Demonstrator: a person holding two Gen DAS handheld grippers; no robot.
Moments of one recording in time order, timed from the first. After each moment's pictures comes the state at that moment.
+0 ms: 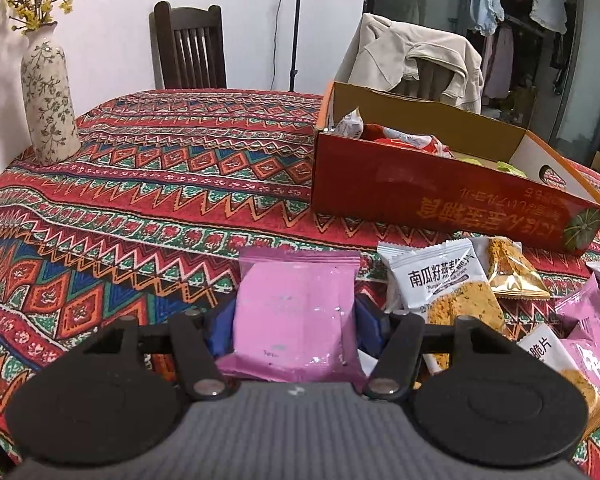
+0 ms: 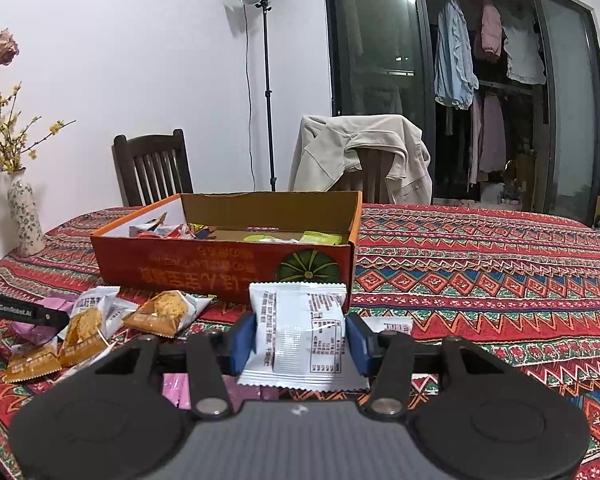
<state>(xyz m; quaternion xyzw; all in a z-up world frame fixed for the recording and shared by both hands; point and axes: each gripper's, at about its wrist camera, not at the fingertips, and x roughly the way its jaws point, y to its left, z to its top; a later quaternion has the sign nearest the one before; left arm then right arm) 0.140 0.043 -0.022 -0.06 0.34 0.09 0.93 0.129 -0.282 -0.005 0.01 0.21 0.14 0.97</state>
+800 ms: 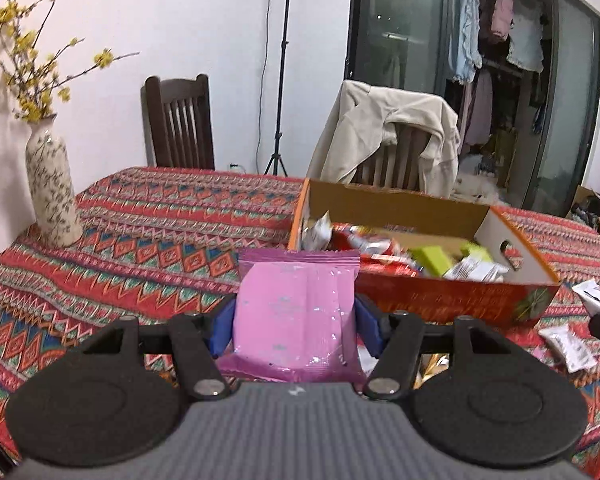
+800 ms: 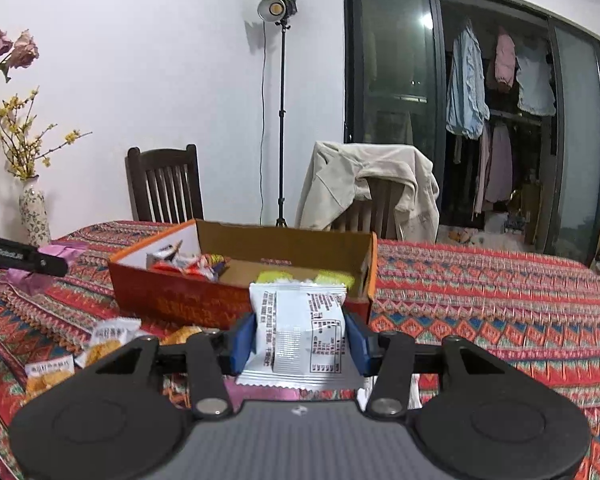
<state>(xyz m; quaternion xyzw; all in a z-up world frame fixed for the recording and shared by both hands) 0.132 0.030 0.057 -0.05 0.25 0.07 0.96 0.124 -0.261 0.033 -0.02 0.18 0.15 0.97</state>
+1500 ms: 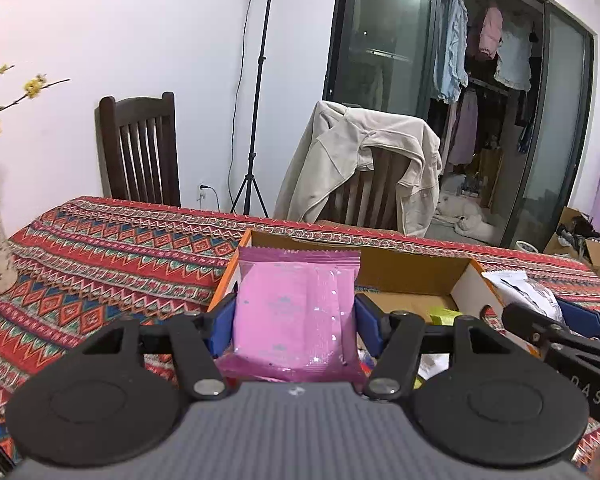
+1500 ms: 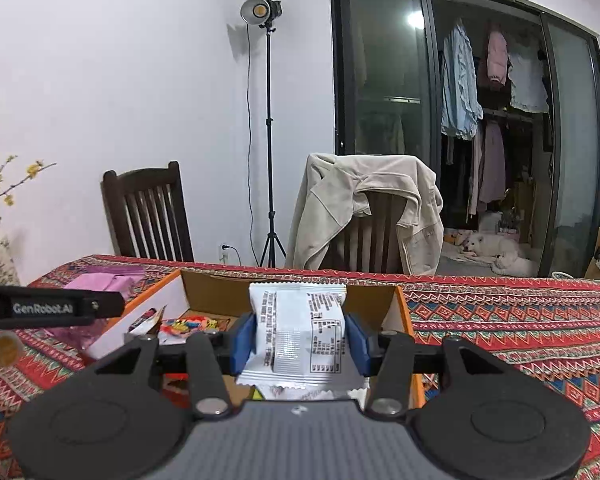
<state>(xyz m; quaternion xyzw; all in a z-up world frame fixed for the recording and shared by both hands) 0.234 -0.005 0.071 -0.07 0.23 0.05 0.97 0.231 -0.204 0.068 0.00 0.18 0.13 0.97</state>
